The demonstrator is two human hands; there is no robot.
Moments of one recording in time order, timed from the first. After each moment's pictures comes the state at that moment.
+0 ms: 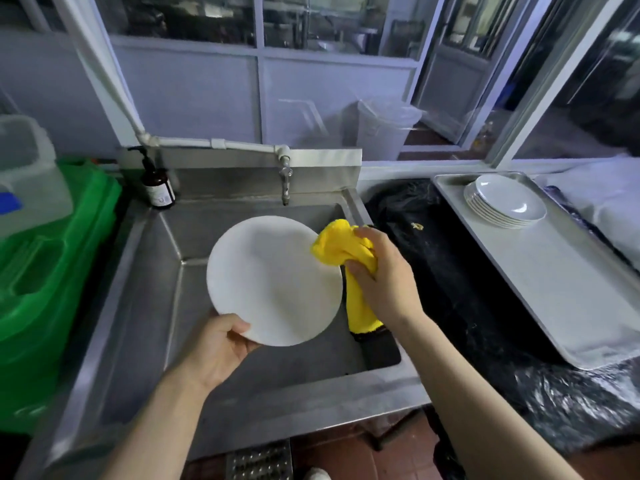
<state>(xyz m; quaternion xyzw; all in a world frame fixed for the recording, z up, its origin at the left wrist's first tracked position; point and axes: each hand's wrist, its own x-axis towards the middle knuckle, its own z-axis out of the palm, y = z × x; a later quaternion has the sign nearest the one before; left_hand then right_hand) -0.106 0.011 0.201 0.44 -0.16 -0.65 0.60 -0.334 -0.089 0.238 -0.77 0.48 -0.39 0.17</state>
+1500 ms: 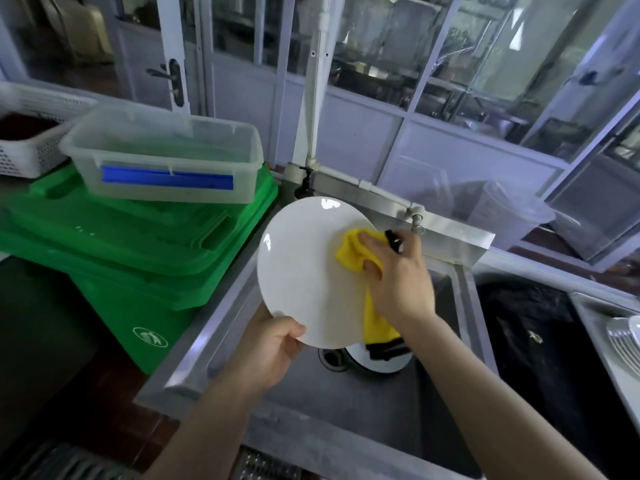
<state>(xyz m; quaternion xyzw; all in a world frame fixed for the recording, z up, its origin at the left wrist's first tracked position) -0.037 0.074 0.234 0.39 -0.18 -0.50 0.76 -0.149 -0.076 0.296 -0.89 0.37 -0.26 0.07</state>
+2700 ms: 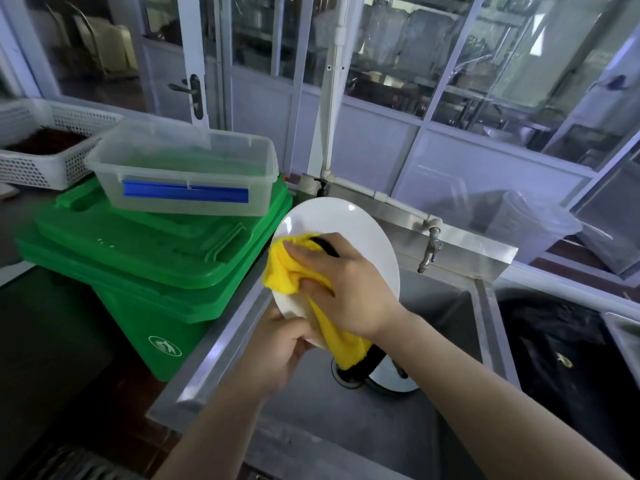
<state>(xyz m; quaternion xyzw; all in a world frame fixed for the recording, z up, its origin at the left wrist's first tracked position) -0.022 0.065 0.247 0.43 -0.20 -0.46 0.75 -0.094 -0.040 0.320 -0.96 0.10 -0.21 0.17</state>
